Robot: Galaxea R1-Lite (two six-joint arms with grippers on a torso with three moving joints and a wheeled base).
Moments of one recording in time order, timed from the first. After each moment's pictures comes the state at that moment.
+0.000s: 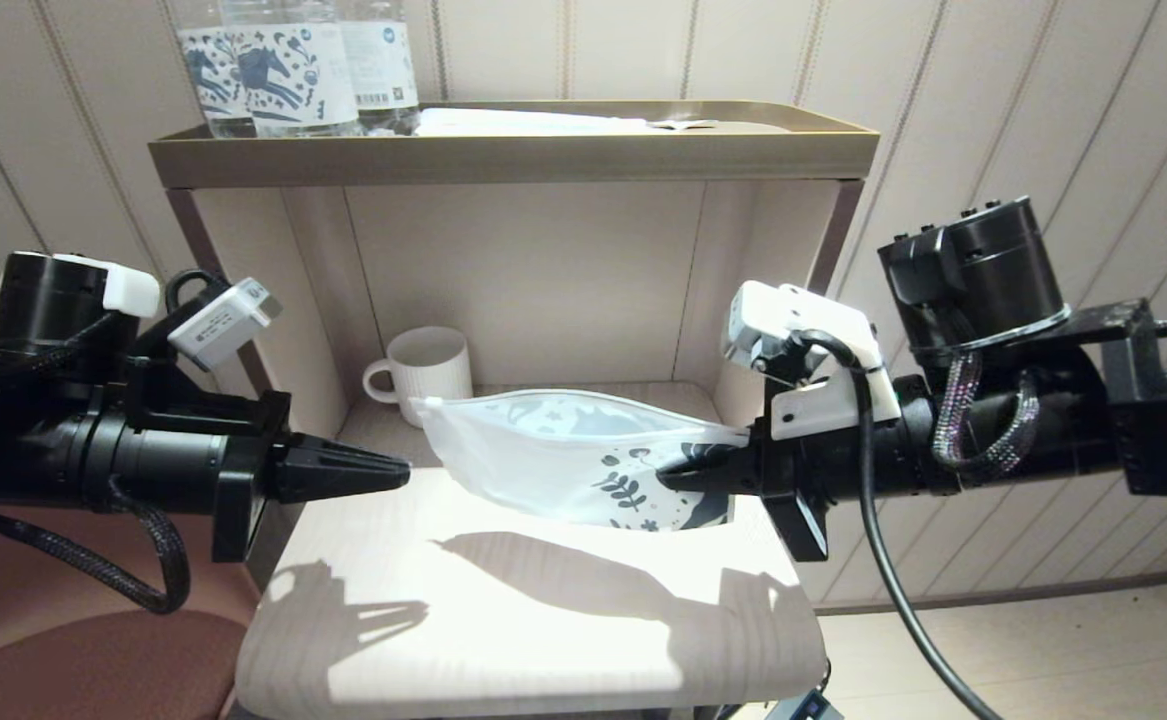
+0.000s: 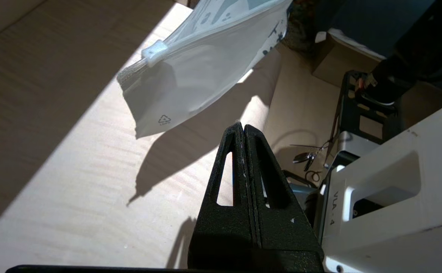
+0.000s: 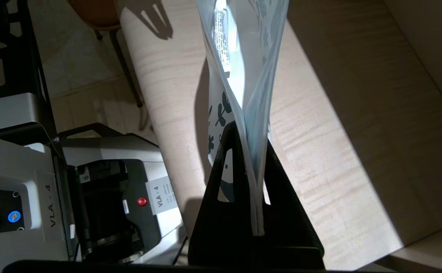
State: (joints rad) left arm -0.20 1.53 -0.93 0.02 -1.02 0.39; right arm 0.57 1.59 -1.17 0.09 0.49 -0.45
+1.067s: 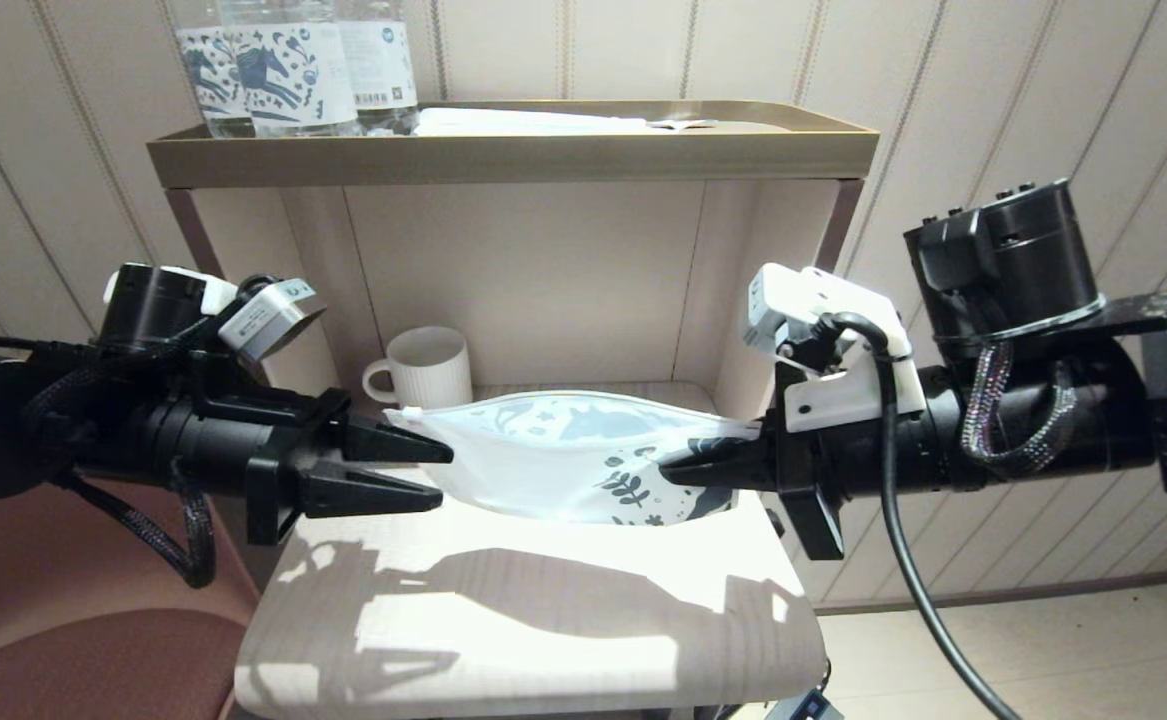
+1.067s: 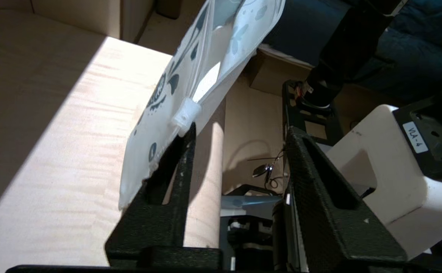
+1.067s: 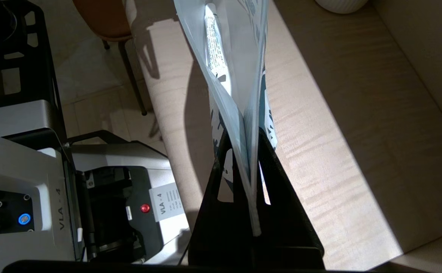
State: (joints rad) left arm -0.23 1.67 -1.01 0.01 -1.27 0.45; right arm 0.57 1.57 -1.17 0.09 0.51 -0.44
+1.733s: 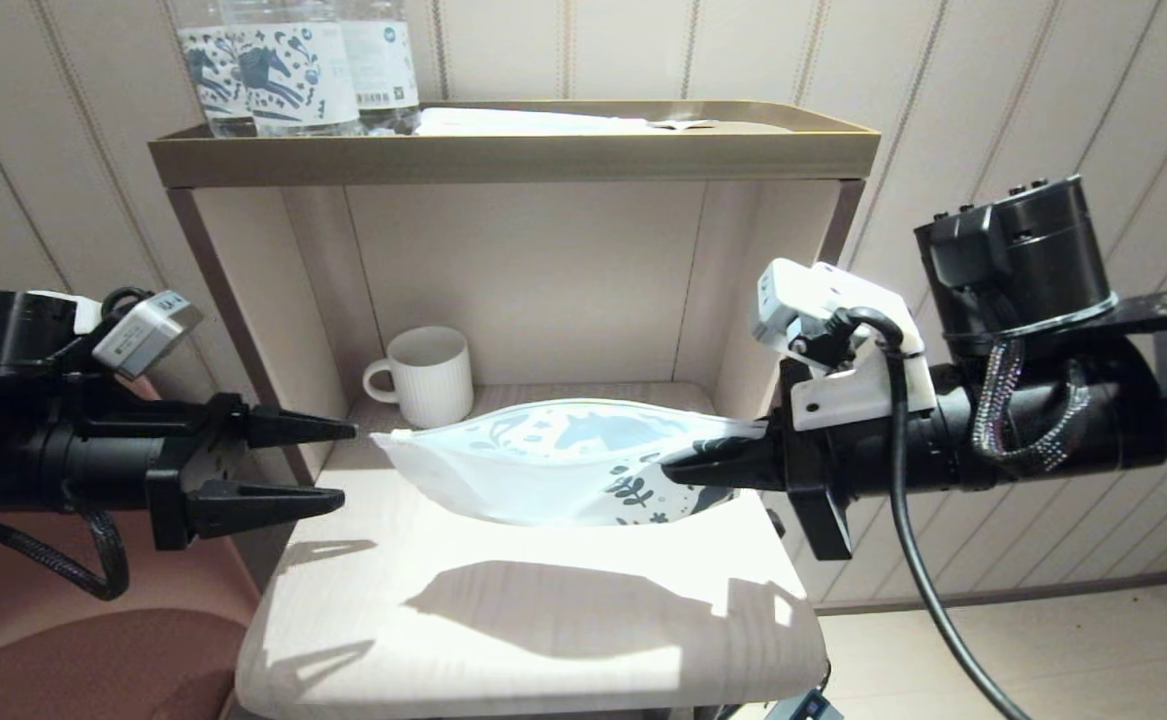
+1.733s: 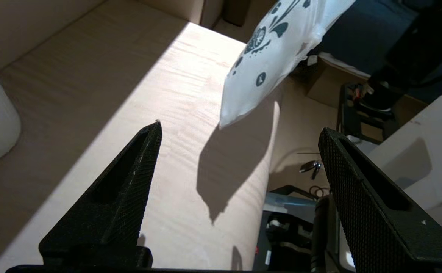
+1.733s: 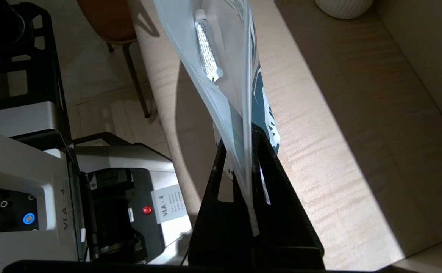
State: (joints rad) left arm 0.01 1.61 -0.91 0.01 -1.27 0.55; right arm 0.56 1.56 -1.16 0.09 0.53 -0.44
